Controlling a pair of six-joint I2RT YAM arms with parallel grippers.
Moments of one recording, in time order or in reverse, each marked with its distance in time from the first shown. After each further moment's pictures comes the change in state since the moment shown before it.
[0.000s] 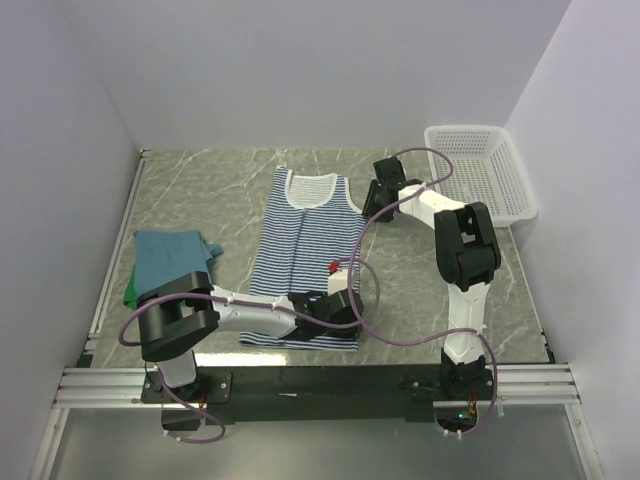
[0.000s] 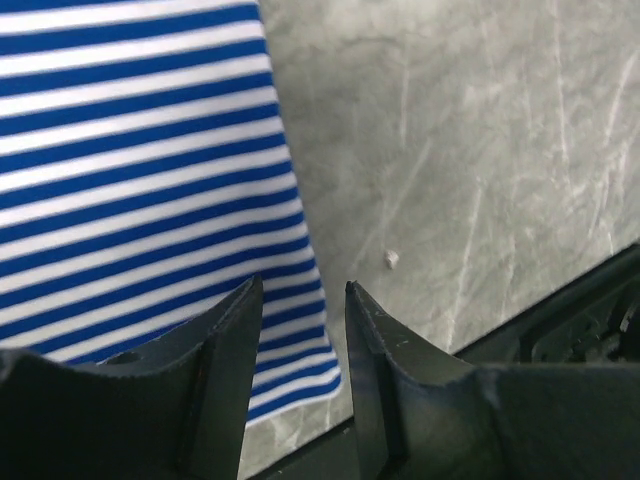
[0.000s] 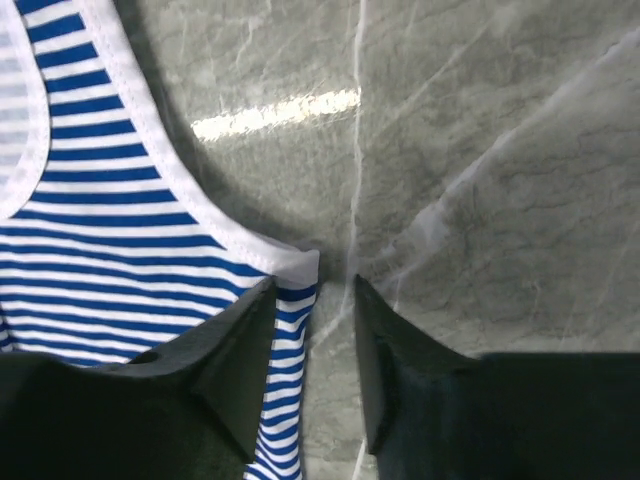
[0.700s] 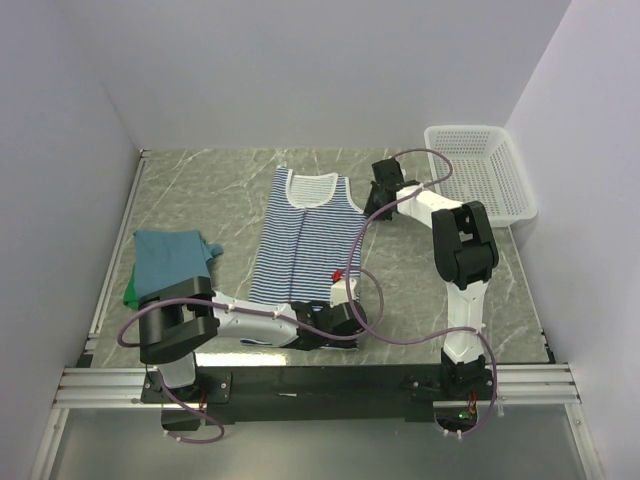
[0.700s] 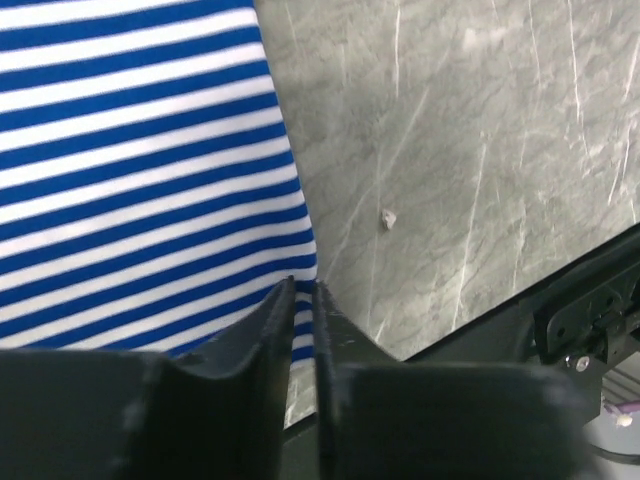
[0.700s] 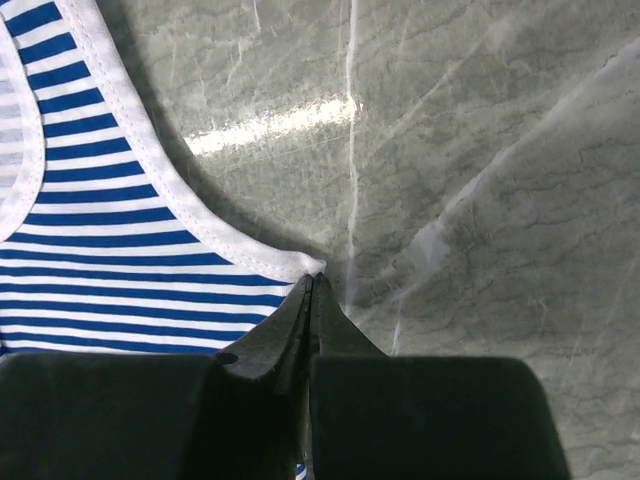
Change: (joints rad) left arm -0.074 -0.002 -0.002 -0.026 -0.054 -0.017; right arm 0.003 0.028 0.009 0.026 0.030 0.027
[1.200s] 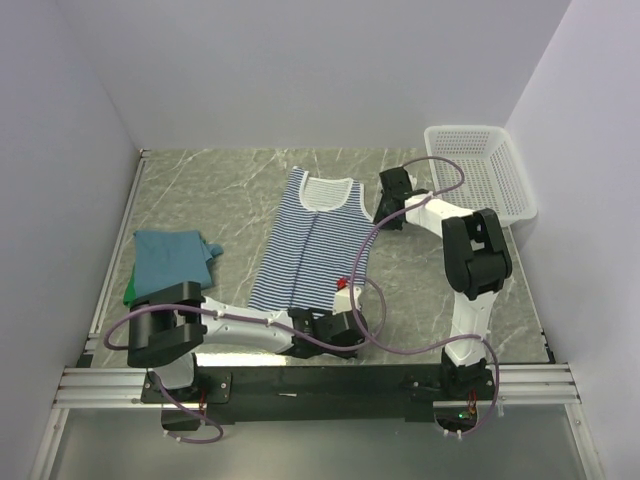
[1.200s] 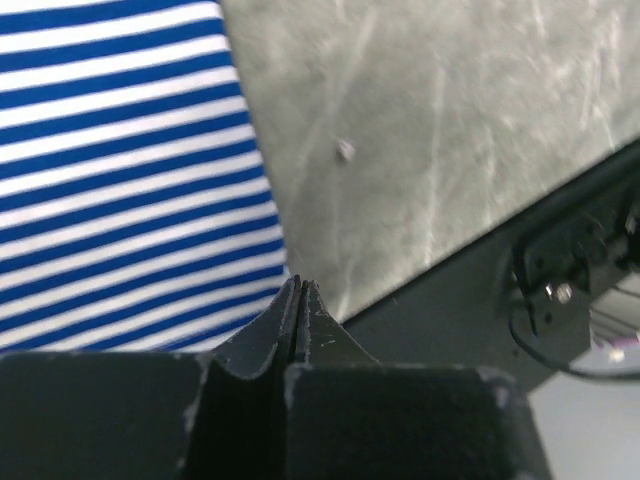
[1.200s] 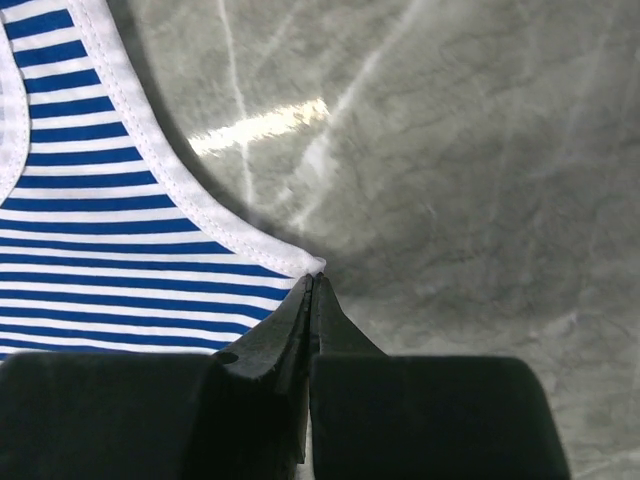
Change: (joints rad) left arm -0.057 -0.045 0.000 -0.042 0.022 0.018; right arm -0.012 -0.119 -0.153 0.003 0.077 0.007
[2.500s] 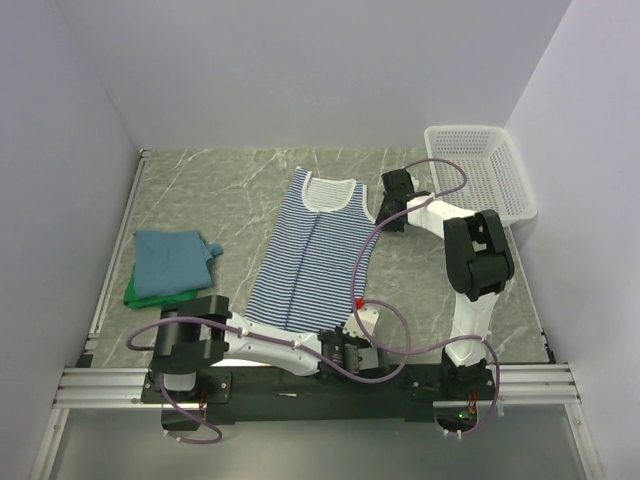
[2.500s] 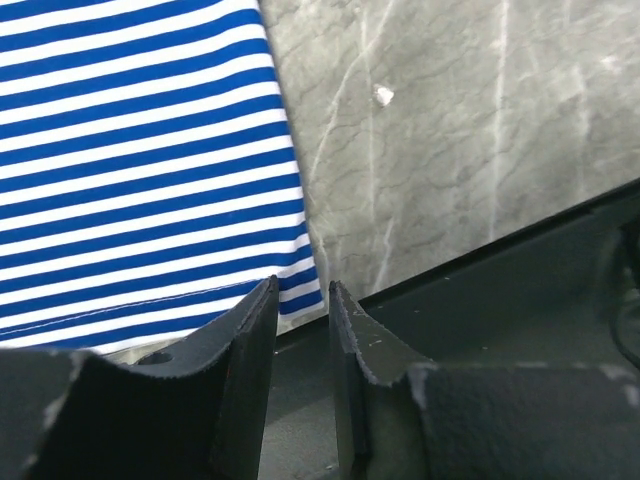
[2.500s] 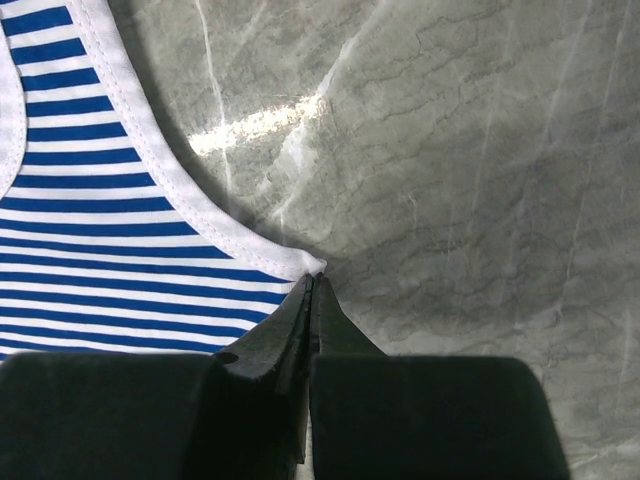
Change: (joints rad) left arm -0.183 0.133 0.219 -0.357 -0.301 -0.053; right arm -0.011 -0.021 -0.042 0.012 -0.002 0.000
